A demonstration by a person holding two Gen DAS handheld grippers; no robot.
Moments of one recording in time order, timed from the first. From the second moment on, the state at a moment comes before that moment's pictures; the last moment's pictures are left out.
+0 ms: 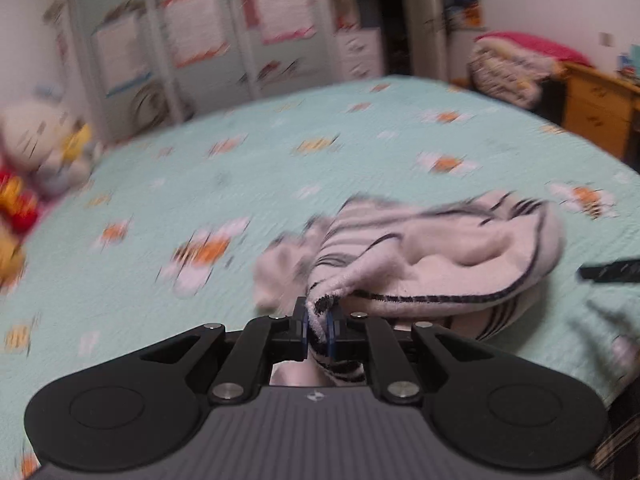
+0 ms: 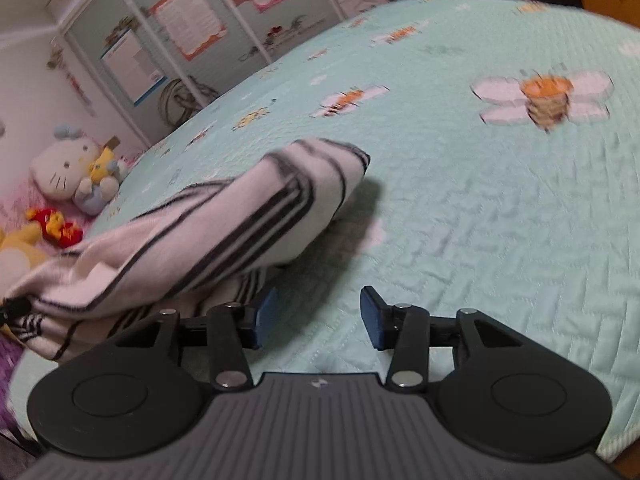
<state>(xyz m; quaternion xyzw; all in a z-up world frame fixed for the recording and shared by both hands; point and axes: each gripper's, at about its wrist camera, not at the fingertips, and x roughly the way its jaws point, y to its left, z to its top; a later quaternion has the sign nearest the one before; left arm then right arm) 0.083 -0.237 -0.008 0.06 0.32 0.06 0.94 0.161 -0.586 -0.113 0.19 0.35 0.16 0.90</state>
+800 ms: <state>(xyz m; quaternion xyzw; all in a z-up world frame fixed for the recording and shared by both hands) 0.076 -0.209 -0.039 0.03 0.38 0.07 0.92 0.197 -0.527 -0.144 0.22 0.43 0.16 0.86</state>
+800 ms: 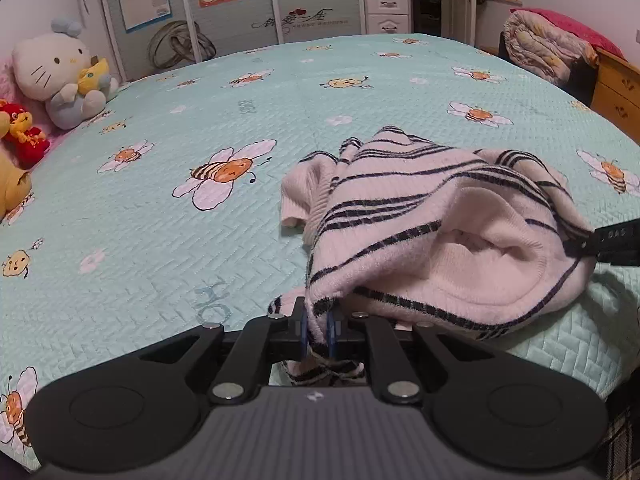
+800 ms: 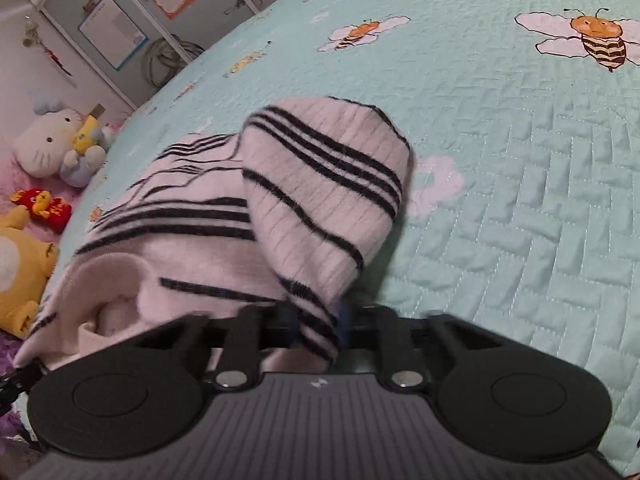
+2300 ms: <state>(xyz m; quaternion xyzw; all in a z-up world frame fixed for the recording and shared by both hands) 0.096 -0.214 -0.072 0.04 0.38 -0.01 0.93 0.168 -0.512 -0.055 0.15 0.32 0.21 0.91</state>
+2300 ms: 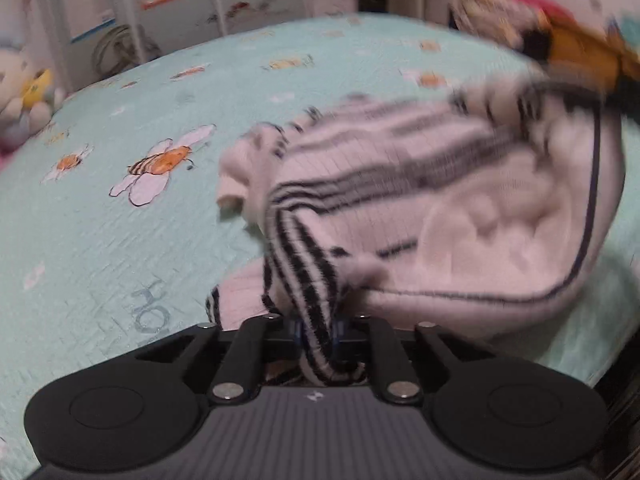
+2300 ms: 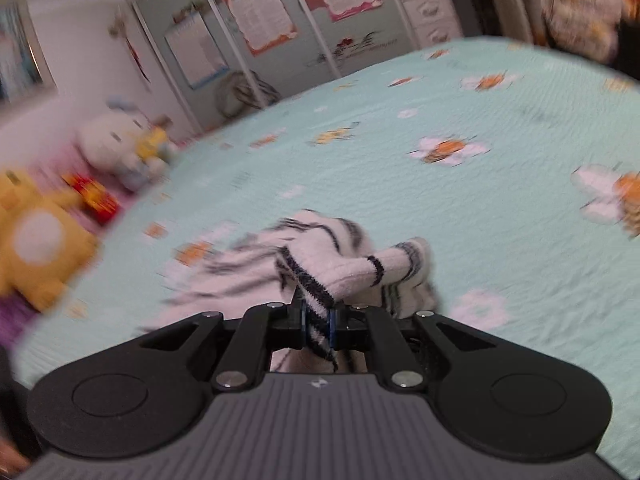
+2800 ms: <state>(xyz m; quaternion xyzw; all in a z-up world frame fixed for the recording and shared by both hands) 0.071 -0.162 0.184 0.03 0.09 0.08 0.99 0.188 -0.478 0.099 0.21 0.18 0.30 0.91</state>
